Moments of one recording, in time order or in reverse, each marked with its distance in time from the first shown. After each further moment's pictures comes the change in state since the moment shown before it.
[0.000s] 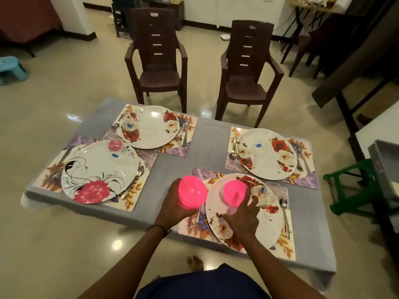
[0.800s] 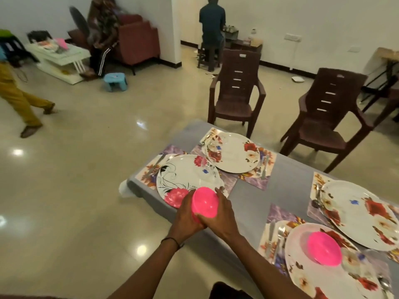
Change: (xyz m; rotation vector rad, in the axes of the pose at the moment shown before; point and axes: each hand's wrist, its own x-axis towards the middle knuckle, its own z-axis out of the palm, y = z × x) left_hand -0.069 -0.079 -0.208 0.023 0.308 -0.119; right_hand -0.122 -0.310 0.053 0.482 -0.346 -0.659
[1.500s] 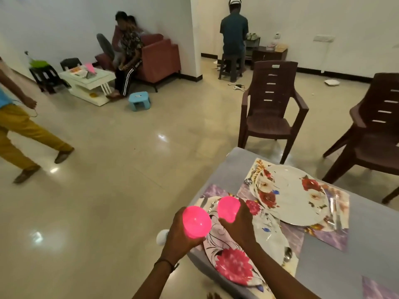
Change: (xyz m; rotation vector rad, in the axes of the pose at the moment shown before) left_hand 0.155 -0.121 -0.202 0.055 0.118 -0.168; right_hand 0.229 -0.082 0.132 -0.014 0.080 0.109
